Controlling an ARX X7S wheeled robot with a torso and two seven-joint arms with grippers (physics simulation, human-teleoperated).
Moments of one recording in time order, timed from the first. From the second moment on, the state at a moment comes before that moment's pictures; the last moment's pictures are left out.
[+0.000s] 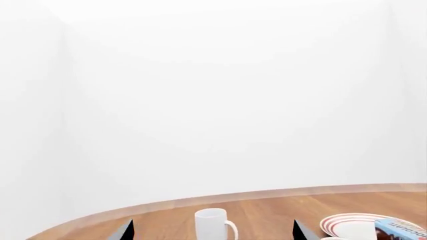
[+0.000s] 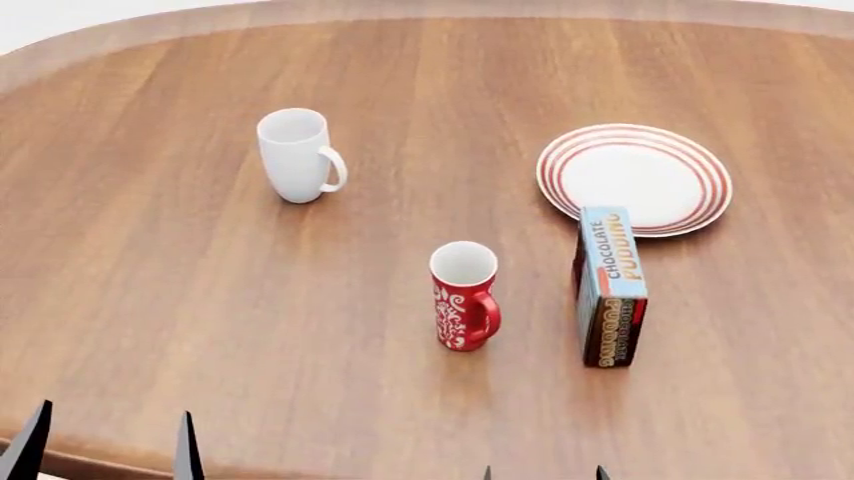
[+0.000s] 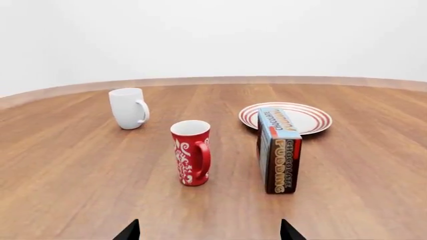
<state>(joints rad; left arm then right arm) -0.08 -0.19 0.26 -0.29 -0.01 0.70 -0.27 0.01 0.19 -0.23 -0.01 0.22 -0.01 0.17</state>
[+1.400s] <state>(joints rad) -0.09 -0.21 0.29 -0.29 -0.01 0.70 -0.30 0.02 0.22 -0.26 0.00 0.25 -0.01 0.19</state>
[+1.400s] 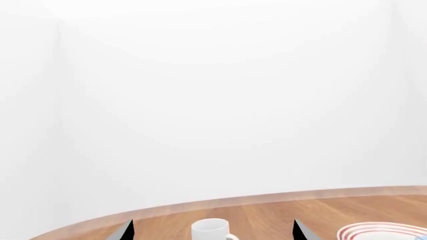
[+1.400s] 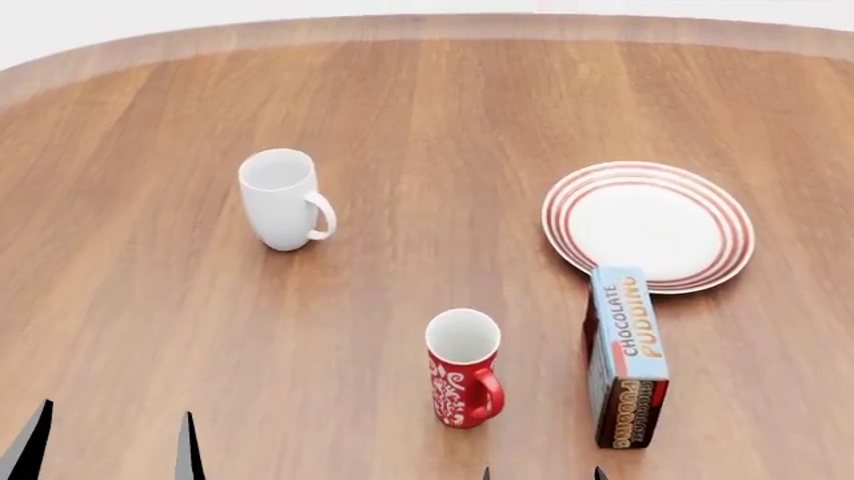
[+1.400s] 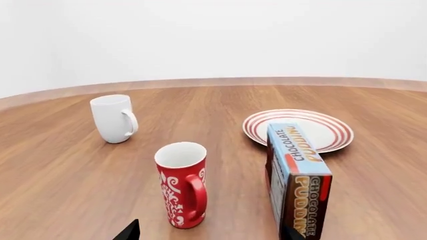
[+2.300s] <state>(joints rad) -0.09 -0.22 0.31 -0.29 -0.02 0.69 -0.32 0.03 0.23 -0.27 0.01 0.27 -0.02 0.20</state>
